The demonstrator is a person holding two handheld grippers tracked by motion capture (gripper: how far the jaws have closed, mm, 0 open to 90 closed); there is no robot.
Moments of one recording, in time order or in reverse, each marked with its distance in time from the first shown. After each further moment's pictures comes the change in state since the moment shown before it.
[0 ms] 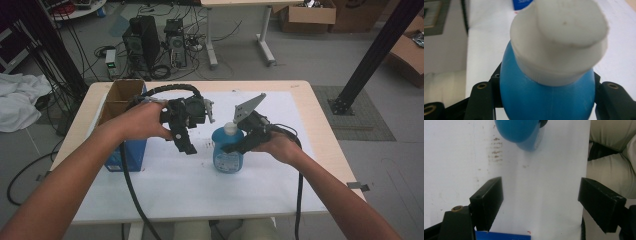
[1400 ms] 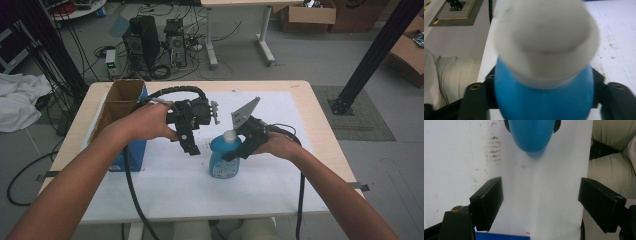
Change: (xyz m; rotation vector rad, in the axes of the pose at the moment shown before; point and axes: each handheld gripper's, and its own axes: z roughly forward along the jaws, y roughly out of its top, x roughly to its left) left arm 0.003 0.011 0.011 0.029 -0.012 -0.011; right arm -0.016 -0.017 0.021 0.004 0.195 -0.069
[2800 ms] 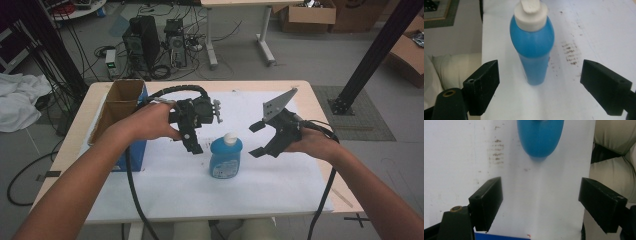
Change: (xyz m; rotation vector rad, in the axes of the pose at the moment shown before) left arm 0.000 0.004 -0.002 -0.011 0.013 -0.019; right arm 0.033 -0.012 -0.081 0.037 -0.175 0.082
